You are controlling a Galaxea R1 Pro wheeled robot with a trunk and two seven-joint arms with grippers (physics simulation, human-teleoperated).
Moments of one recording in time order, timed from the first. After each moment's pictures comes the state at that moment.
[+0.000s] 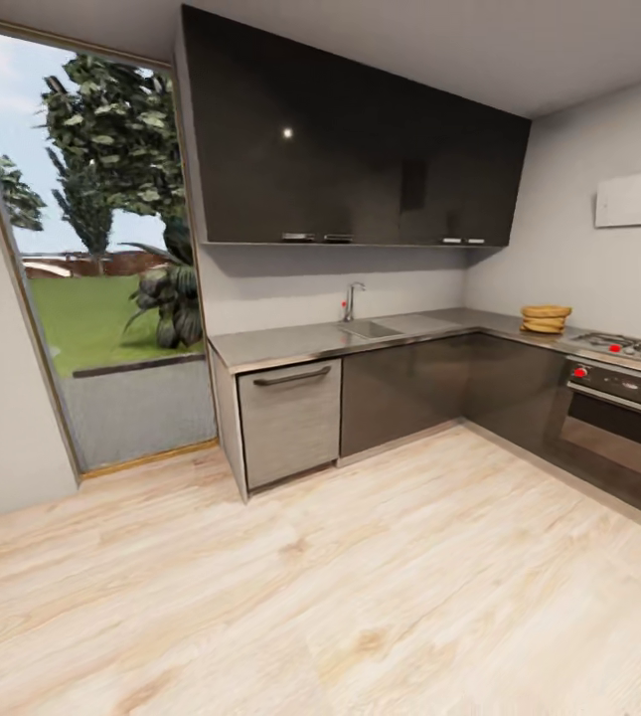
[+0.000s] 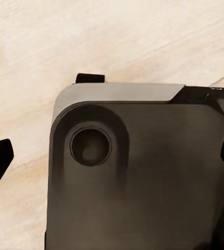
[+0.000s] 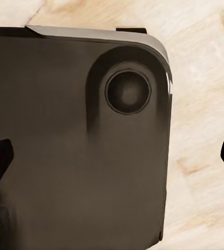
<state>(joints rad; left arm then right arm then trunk) 0.00 -0.02 0.02 -0.09 0.06 -0.07 0.00 0.00 0.01 0.00 0.00 0.00 -0.05 0.00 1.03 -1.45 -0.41</state>
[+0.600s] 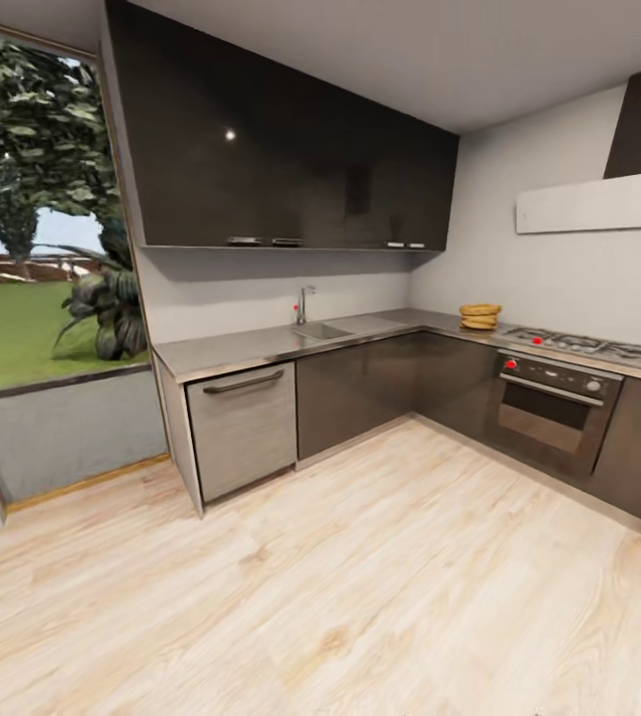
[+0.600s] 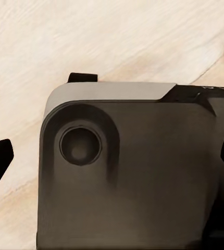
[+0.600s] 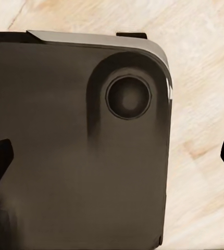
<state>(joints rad) 0.00 -0.03 0.02 -0.08 0.05 -0.07 0.00 0.00 0.01 0.00 0.00 0.00 -0.05 0.00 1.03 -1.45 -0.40</state>
